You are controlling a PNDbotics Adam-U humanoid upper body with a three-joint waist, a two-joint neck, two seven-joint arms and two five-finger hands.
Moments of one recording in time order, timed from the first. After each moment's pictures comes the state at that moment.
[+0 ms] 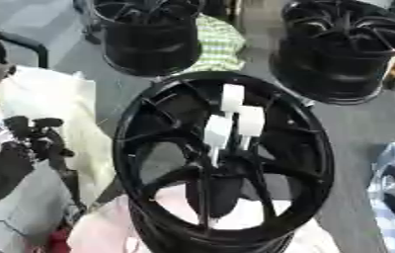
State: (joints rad) left arm -0.05 0.17 0.37 -1.78 0.24 0.18 -0.90; right arm 0.16 -0.36 0.03 -1.92 0.18 0.09 -0.45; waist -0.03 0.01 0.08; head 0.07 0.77
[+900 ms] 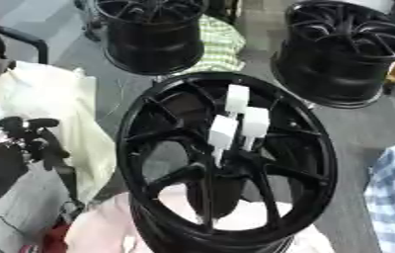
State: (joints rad) left arm -0.05 0.18 0.35 -1.79 0.24 0.19 -0.90; right arm -0.18 -1.04 0.12 -1.98 -0.21 -0.06 0.15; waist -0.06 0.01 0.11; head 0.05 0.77
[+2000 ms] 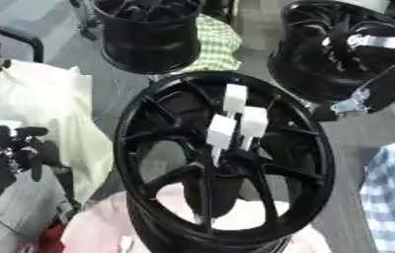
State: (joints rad) left arm -0.07 0.19 0.30 -1.79 0.23 0.19 -0.90; right arm -0.65 -0.80 0.38 -1.69 -0.05 0.34 0.63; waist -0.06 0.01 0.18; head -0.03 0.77
